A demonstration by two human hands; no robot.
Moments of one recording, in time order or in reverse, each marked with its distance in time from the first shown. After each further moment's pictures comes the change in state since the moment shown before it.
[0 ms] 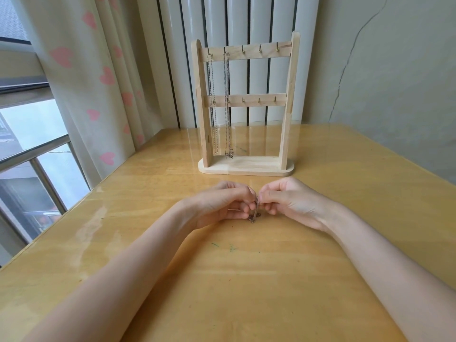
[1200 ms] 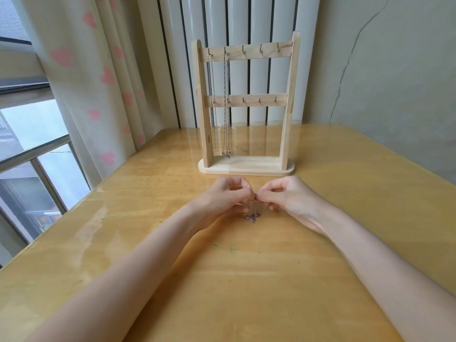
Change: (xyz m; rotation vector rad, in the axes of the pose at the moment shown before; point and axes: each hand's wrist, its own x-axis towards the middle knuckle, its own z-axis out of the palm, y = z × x) left_hand 0.003 -0.004 0.006 0.067 0.226 0.133; right_hand 0.000 -0.001 0.006 -0.076 0.214 0.006
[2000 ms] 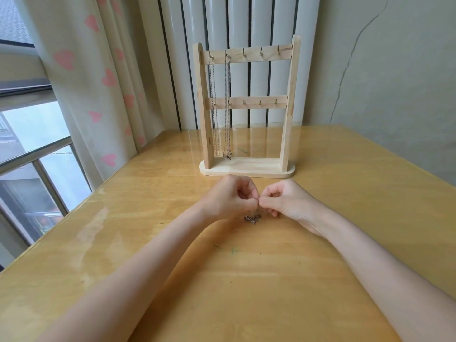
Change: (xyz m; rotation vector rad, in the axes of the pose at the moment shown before) left_hand 0.001 0.007 0.003 0.491 0.014 0.211; right_hand -0.002 -0.003 0.004 -0.153 -0.017 0.008
